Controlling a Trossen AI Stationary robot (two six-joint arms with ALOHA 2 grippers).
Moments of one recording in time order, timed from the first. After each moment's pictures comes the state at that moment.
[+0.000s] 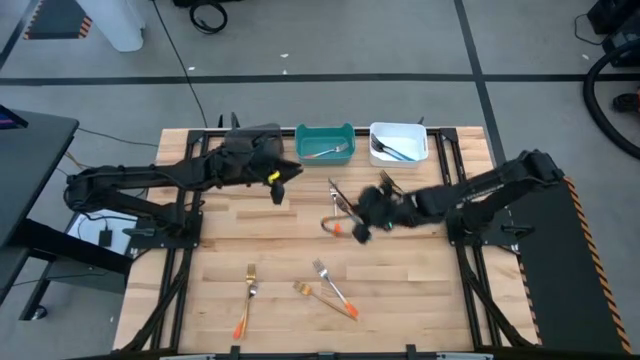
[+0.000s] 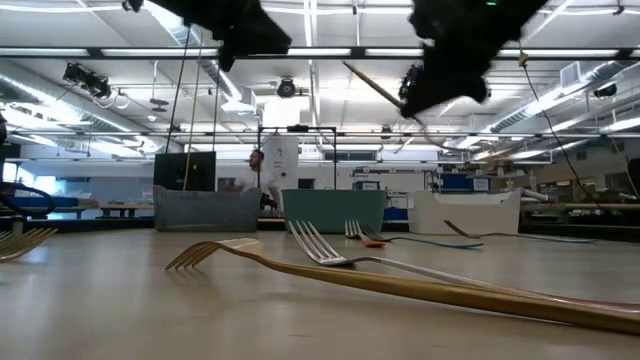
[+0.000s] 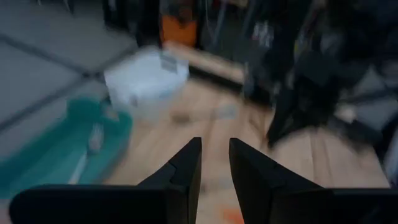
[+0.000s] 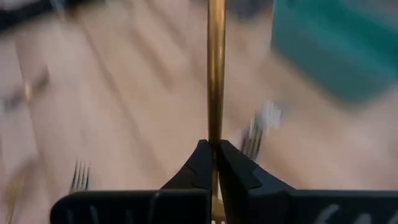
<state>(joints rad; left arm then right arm) 0.19 1.16 0.90 -0.01 -0.09 -0.24 0.21 1.37 0.92 -0.36 0.53 0.60</state>
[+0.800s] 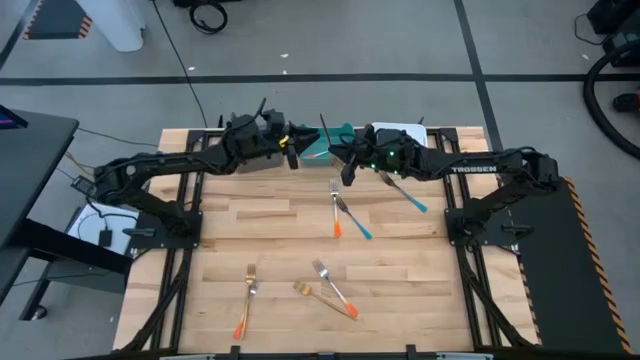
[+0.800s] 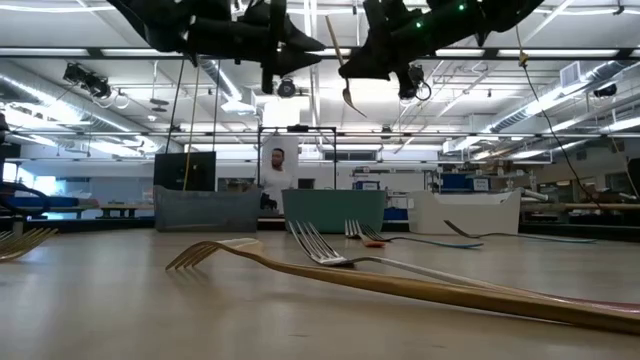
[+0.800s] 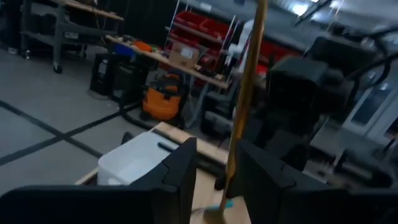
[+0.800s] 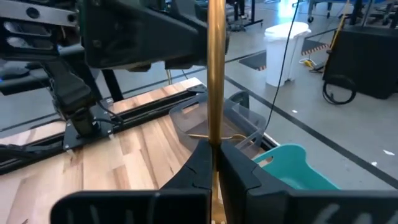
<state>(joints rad) 0.44 1.43 0.89 0.61 0.16 -0.37 -0.26 1.38 0.95 0.22 0.15 0.15</state>
